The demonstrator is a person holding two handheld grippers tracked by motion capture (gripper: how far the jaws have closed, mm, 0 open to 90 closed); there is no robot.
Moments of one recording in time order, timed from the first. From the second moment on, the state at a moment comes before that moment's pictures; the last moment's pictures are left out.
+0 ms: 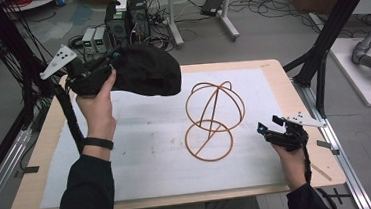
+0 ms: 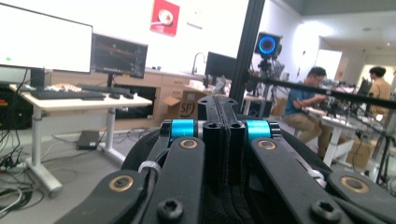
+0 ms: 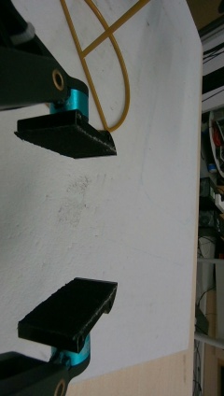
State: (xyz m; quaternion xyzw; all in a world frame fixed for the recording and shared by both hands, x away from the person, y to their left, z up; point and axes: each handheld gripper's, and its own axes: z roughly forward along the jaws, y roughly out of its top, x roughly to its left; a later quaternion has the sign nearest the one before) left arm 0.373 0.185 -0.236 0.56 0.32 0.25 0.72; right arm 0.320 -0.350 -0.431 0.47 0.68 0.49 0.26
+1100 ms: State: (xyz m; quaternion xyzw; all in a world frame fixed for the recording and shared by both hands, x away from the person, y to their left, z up) left arm 0.359 0.074 -0.224 0.56 0.26 0.11 0.78; right arm 0.317 -0.358 -0.430 0.48 0.67 0.49 0.27
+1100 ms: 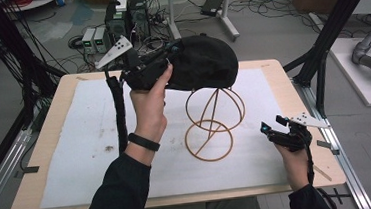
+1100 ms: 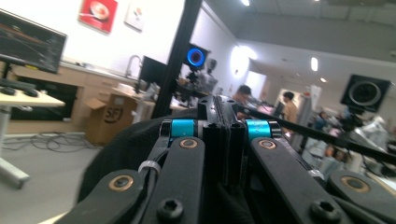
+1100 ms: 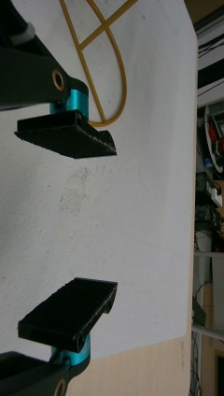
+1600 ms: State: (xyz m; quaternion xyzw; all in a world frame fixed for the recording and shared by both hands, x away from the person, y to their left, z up) left arm 0.334 0.056 -0.252 0.61 0.22 0.07 0.76; right arm 0.317 -0.357 -0.430 0.48 0.67 0.49 0.27
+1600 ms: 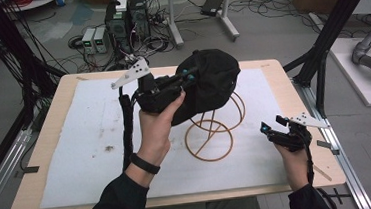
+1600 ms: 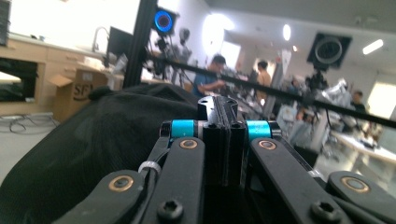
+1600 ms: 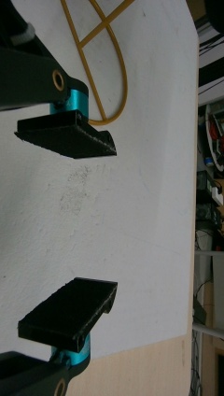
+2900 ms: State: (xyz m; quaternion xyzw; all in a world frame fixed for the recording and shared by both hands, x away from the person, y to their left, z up) left arm 0.304 0.168 -0.334 0.71 0.23 0.14 0.65; right arm 0.323 -0.353 -0.433 0.48 0.68 0.49 0.27
